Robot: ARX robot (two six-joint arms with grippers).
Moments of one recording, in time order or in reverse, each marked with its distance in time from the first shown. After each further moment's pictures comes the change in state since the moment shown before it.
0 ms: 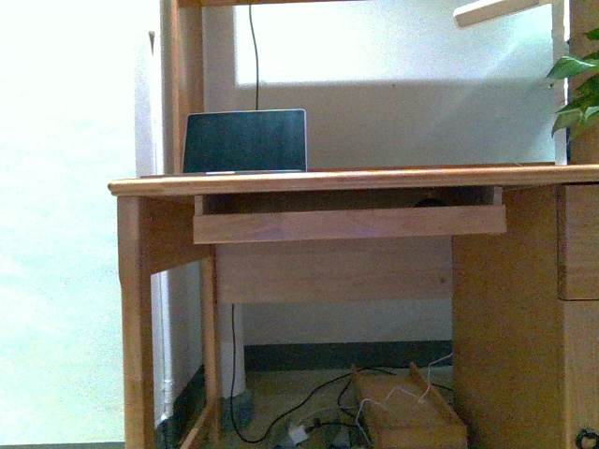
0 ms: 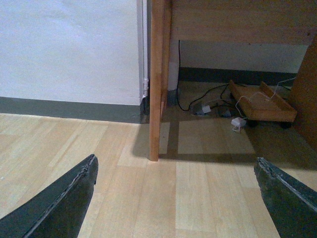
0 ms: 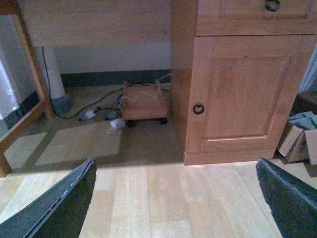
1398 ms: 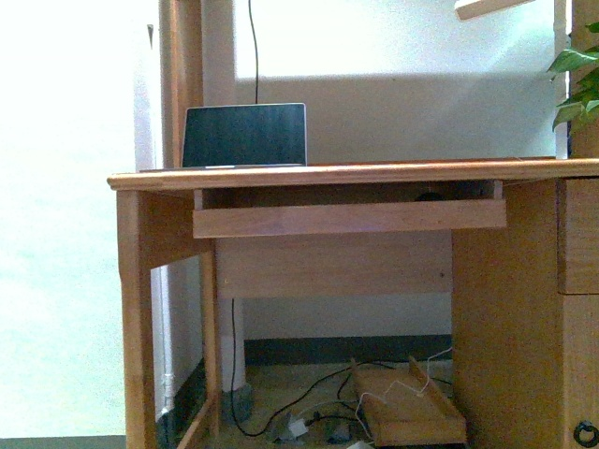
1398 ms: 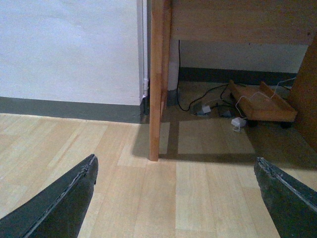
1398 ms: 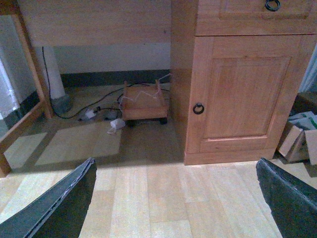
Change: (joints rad) left arm 0.000 0.000 0.000 0.000 0.000 0.000; right arm 0.000 0.000 0.000 0.000 0.000 0.000
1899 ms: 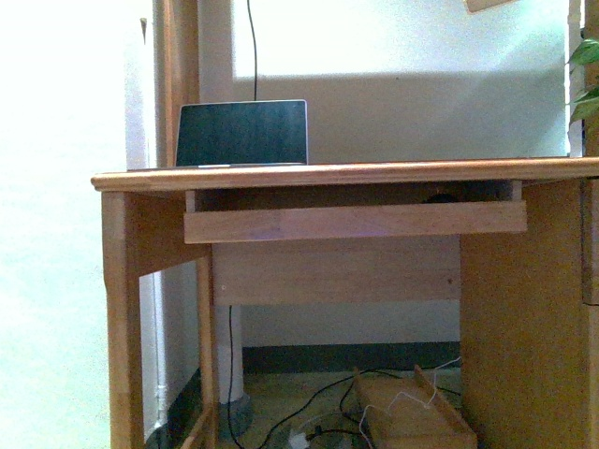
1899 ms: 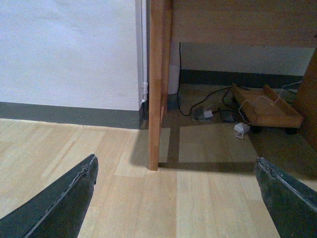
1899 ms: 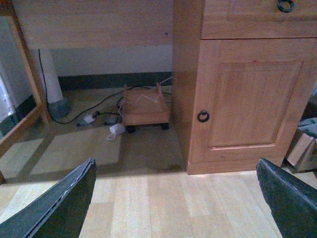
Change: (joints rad) left arm 0.000 0.000 0.000 0.000 0.000 0.000; right arm 0.000 0.000 0.000 0.000 0.000 0.000
